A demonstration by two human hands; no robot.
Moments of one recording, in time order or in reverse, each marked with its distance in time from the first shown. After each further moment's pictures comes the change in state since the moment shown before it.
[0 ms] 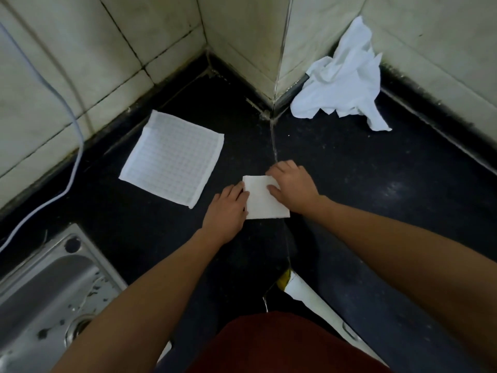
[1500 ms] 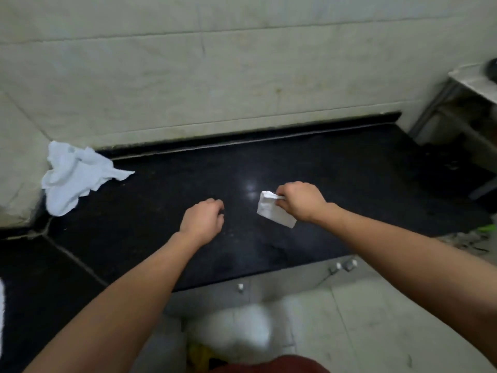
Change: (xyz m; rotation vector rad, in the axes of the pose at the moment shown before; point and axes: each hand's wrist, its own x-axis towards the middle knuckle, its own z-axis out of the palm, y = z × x) left_hand -0.094 0.380 0.006 0.197 0.086 0.765; right_hand -0.532 0.085 -0.067 0.008 0.287 0.927
